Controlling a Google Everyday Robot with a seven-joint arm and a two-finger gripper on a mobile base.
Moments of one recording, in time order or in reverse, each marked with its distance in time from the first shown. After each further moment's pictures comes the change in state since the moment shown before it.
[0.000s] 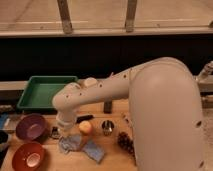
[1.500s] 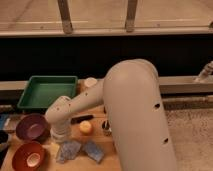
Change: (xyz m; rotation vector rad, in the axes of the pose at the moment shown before) arm 0.008 0.037 0.086 -0.073 0.102 0.017
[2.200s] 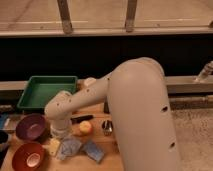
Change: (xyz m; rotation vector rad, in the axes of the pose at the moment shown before) arm -0.004 -0.004 -0.016 0.007 0.005 -0.026
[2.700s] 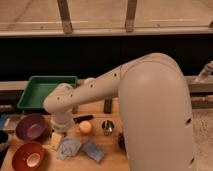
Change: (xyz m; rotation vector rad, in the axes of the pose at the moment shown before) arm 0.005 -0.010 -0.057 0.085 -0.013 -0.024
